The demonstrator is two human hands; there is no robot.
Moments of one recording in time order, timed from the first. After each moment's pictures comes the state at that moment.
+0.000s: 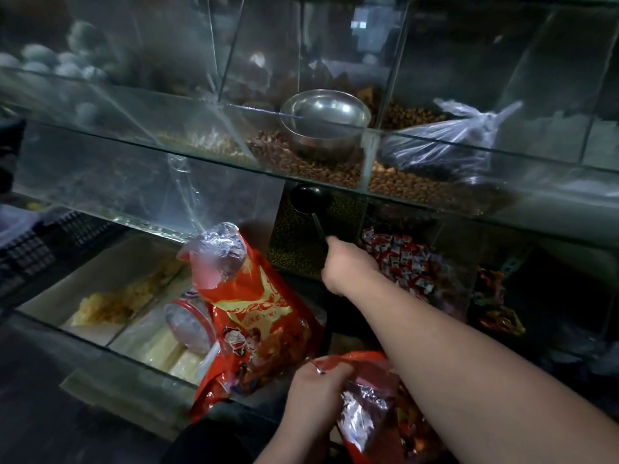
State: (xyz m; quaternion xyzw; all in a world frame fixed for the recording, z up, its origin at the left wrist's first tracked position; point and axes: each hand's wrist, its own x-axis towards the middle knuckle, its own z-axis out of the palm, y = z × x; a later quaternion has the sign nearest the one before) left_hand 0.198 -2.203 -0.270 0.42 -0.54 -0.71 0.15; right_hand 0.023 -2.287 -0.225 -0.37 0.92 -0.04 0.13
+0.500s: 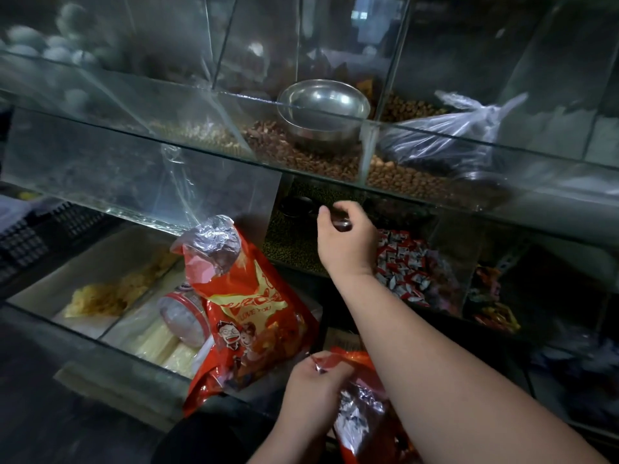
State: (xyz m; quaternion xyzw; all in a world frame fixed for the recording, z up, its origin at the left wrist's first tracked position) left_hand 0.202 -2.199 -0.263 0.37 -0.59 -0.69 0.16; right_hand 0.045 -2.278 -0.211 -0.26 0.76 -0.60 -0.04
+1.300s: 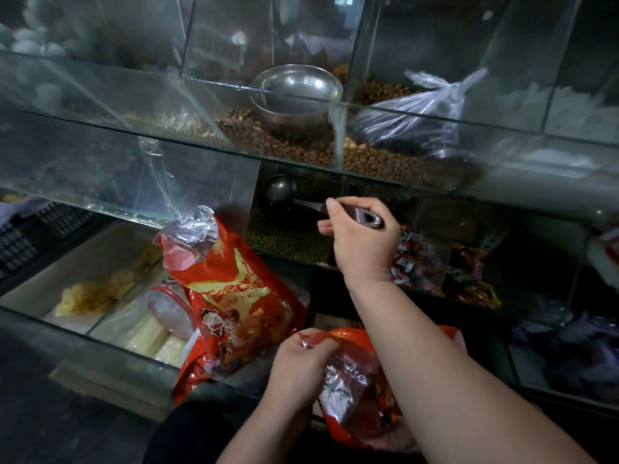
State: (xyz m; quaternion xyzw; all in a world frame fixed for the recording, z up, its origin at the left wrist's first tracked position) left_hand 0.191 -2.196 -0.276 0.41 -0.54 -0.72 0.16; right_hand 0.045 -2.225 -0.201 -0.20 0.59 -0.78 0.04
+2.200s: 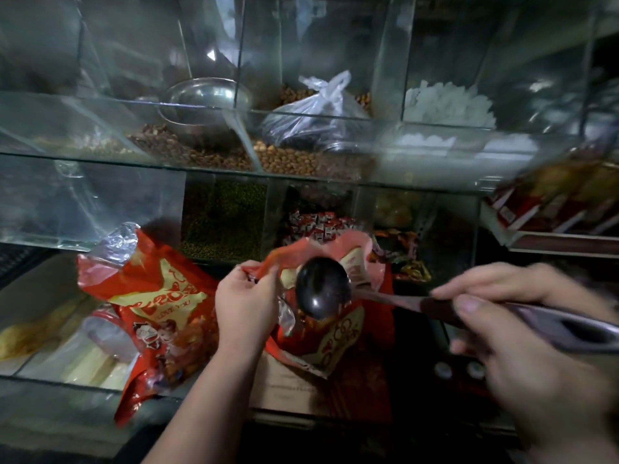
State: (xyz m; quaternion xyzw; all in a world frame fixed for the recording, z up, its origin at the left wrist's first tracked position) left_hand 0.137 -2.201 -0.236 0.39 -0.67 -0.50 0.38; right_hand 0.078 -1.951 -0.147 -0.31 0.65 -0.69 -0.08
